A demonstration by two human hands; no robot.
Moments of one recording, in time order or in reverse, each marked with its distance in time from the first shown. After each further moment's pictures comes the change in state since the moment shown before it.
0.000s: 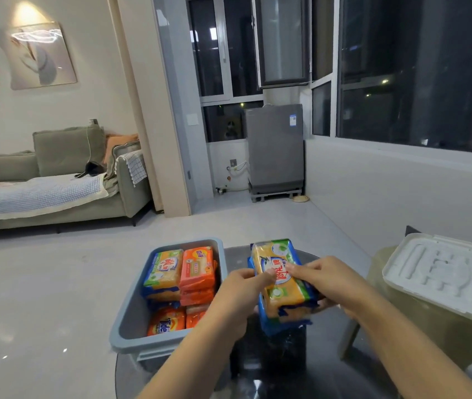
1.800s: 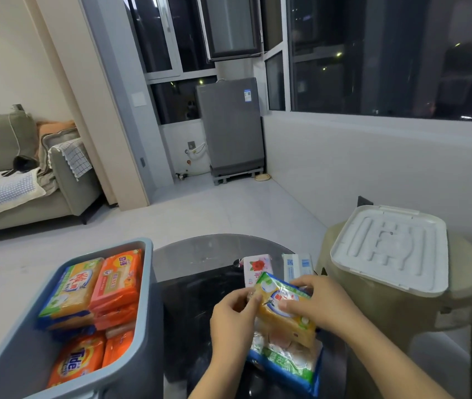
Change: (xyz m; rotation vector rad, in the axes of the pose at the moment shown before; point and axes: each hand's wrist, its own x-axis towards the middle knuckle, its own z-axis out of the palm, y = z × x) left_hand 0.073 -0.095 0.093 0.107 0.186 0.183; right_hand 0.030 0.114 -0.060 -0.255 0.169 0.049
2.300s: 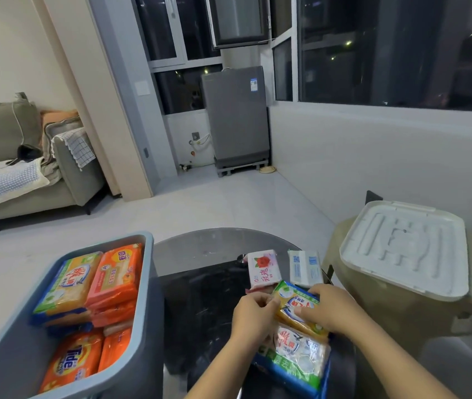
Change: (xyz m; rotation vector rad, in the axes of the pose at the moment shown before) left_hand 0.030 -0.011 0.025 0.272 -0.192 -0.163; right_hand 0.029 0.023 0.008 -0.347 -0.112 0.180
